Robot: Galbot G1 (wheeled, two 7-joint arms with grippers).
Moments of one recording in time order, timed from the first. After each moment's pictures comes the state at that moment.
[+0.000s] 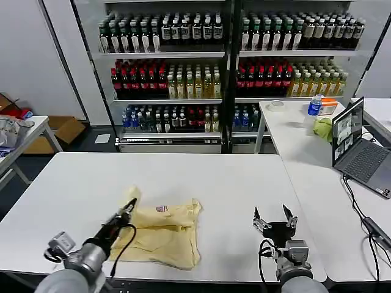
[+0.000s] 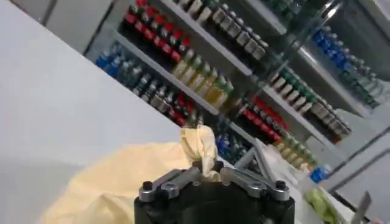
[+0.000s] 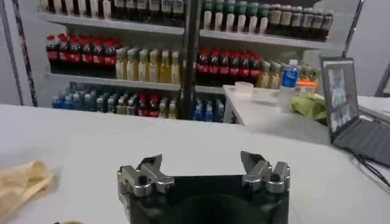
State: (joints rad) left arm 1.44 -1.17 -0.55 -2.26 -1.19 0.42 -0.36; right arm -1.43 1.21 0.37 2.20 0.26 -0.47 0.36
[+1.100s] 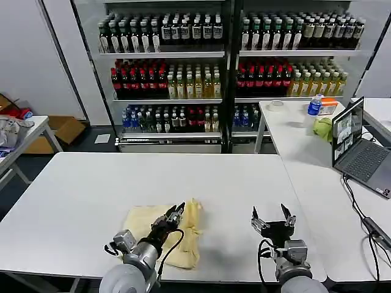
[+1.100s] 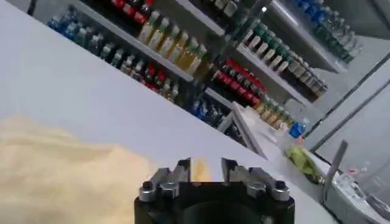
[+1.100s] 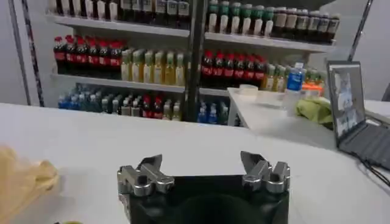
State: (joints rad) left arm 1.30 -1.26 -0.22 -2.11 -0.94 0.36 -0.34; right arm -1.44 1.20 0.36 2.21 0.26 -0.47 0.35
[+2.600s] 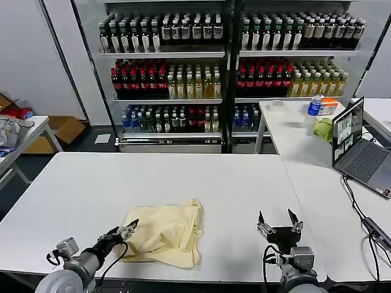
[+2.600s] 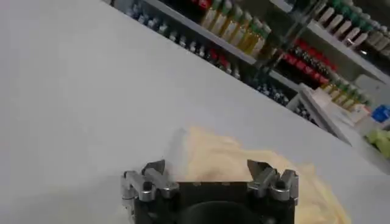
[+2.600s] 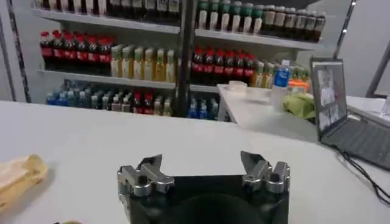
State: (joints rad) left arm 1.45 -1.06 -0.59 -1.98 -1.11 0.50 -0.18; right arm -1.51 1.22 0.41 2.25 0.23 -0.47 0.35
